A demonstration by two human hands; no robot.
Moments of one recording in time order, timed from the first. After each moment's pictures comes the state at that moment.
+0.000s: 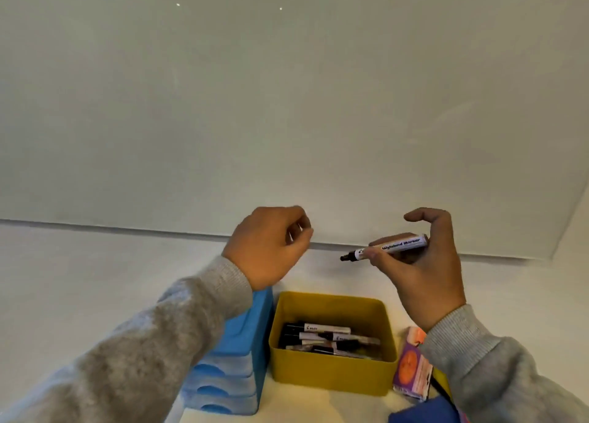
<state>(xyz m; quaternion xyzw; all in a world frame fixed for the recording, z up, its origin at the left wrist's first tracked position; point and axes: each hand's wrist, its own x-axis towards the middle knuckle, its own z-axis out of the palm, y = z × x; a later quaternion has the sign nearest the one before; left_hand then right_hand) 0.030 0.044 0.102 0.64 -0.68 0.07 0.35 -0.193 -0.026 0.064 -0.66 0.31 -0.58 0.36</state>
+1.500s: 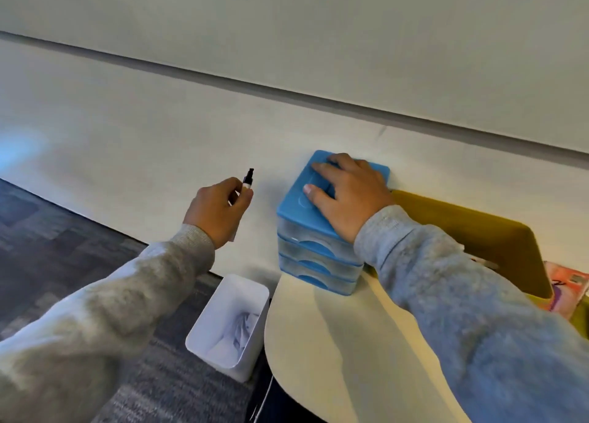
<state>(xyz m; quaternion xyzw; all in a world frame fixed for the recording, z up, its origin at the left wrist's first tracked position) 0.230 0.153 -0.093 0.84 -0.39 -0.03 0.37 0.034 0.018 -0.018 -0.94 0.30 -0.12 0.11</state>
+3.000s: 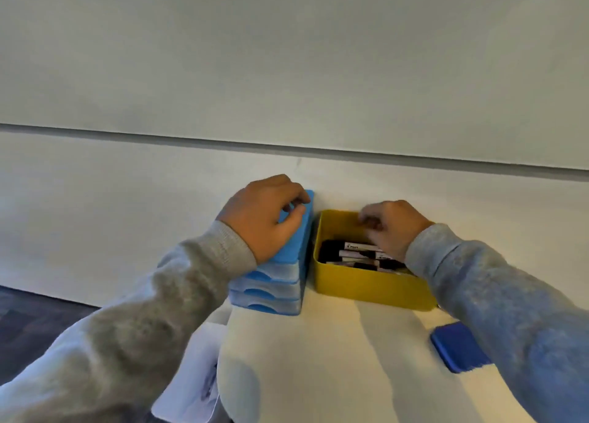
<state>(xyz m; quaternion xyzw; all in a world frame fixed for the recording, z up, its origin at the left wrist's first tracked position) 0.095 0.086 0.014 0.64 -0.70 0.05 0.30 -0.115 -0.064 -0.019 -0.90 0.40 -0.08 0.14</state>
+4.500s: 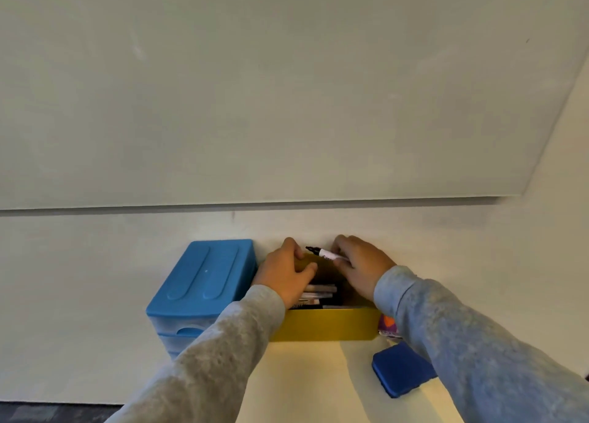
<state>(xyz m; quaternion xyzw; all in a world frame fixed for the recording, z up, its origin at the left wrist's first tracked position) -0.005 -0.001 -0.041 0.73 -0.59 -0.14 0.32 -0.177 -0.085 -0.035 -0.88 0.40 -0.18 0.17</state>
